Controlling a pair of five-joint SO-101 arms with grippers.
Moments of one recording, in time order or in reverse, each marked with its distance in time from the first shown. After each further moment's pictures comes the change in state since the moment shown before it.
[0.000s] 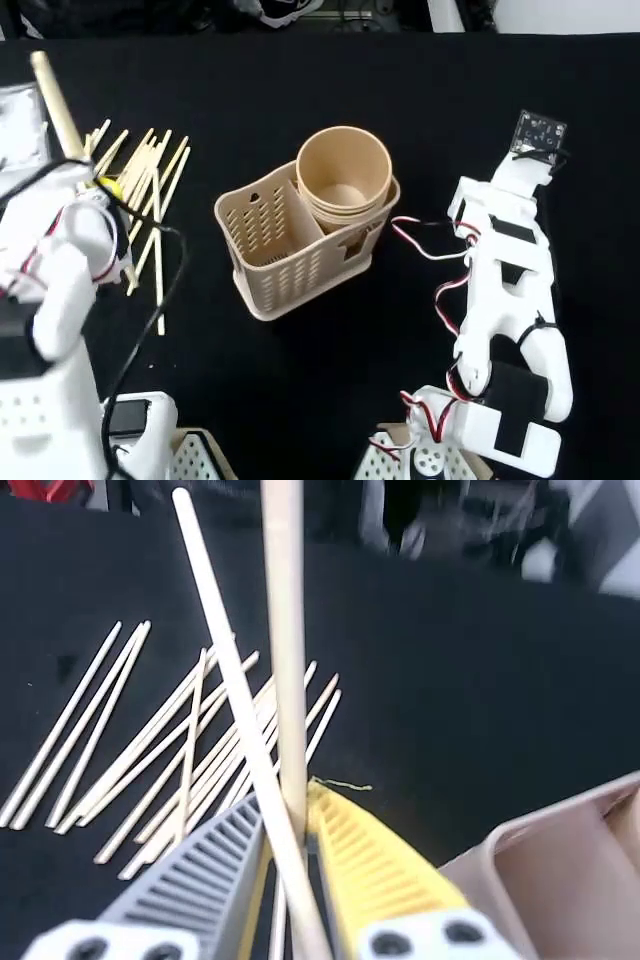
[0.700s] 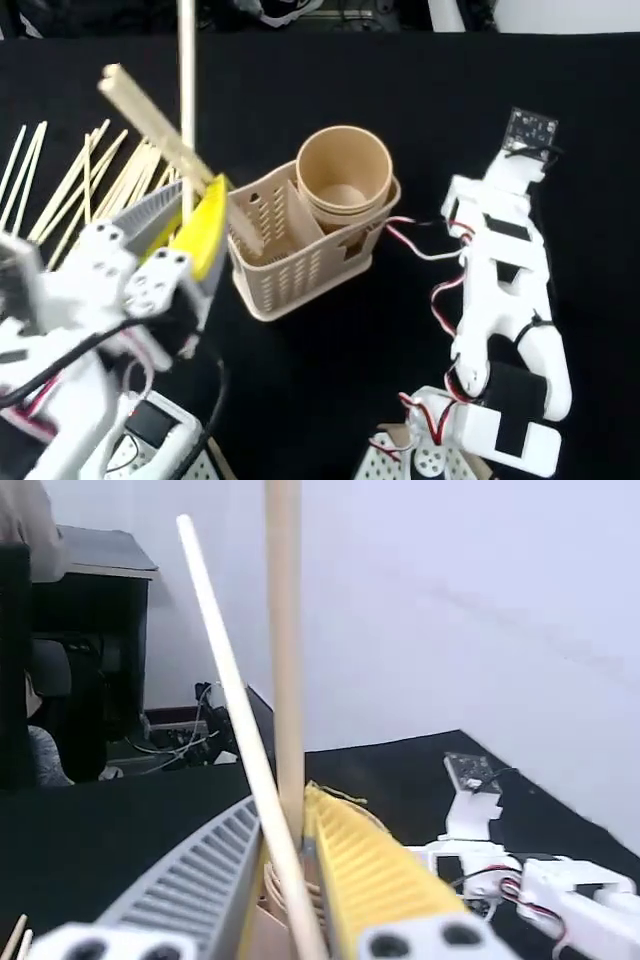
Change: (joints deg) left arm 35.3 -14.2 11.3 -23.0 2.0; right arm -1.8 0.0 0.0 0.0 0.0
